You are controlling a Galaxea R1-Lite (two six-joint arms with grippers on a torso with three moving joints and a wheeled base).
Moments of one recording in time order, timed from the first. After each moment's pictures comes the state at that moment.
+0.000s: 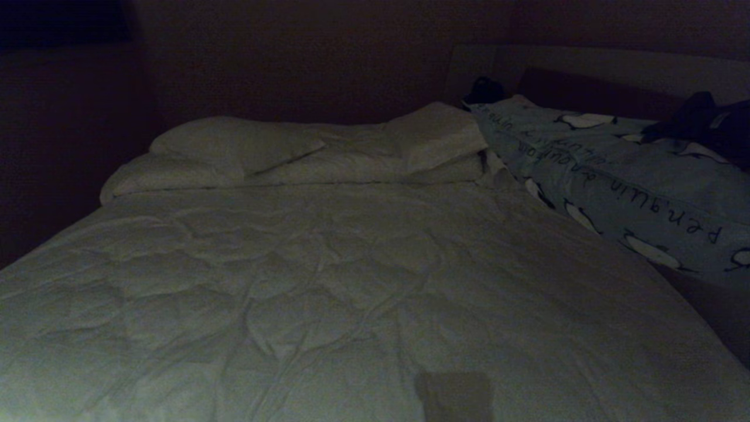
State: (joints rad) left arm 0.00 0.00 0.00 0.00 0.01 0.00; right arm -0.24 1.79 -1.61 0.01 0.35 0.72
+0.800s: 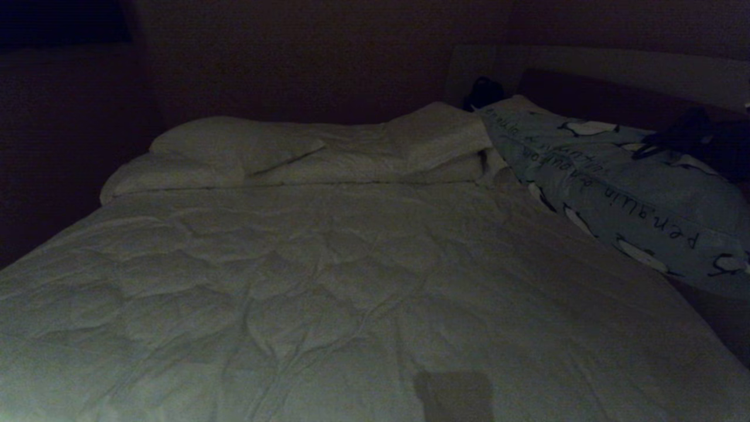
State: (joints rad) left arm 0.00 0.00 0.00 0.00 0.01 0.00; right arm -0.25 1.81 -1.49 -0.17 0.30 0.71
